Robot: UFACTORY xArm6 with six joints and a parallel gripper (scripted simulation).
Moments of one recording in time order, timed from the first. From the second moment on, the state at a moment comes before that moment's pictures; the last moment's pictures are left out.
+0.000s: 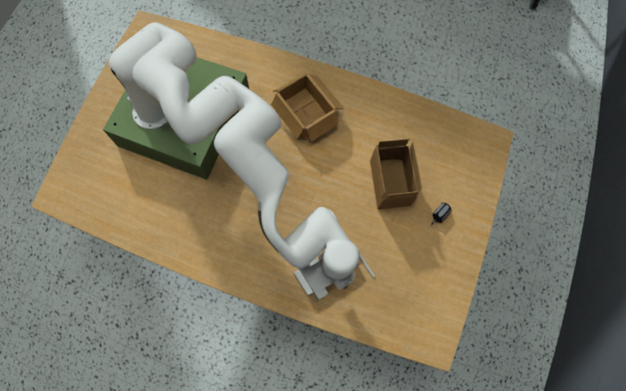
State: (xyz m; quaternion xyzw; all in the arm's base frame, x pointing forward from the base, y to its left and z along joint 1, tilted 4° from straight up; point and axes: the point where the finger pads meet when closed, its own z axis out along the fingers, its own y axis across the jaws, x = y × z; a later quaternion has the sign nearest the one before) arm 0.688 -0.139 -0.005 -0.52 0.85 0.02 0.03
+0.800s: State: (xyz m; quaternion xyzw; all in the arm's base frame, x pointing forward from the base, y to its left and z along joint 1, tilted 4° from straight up) arm 0.690 -0.138 -0.030 -0.52 0.85 0.02 0.03
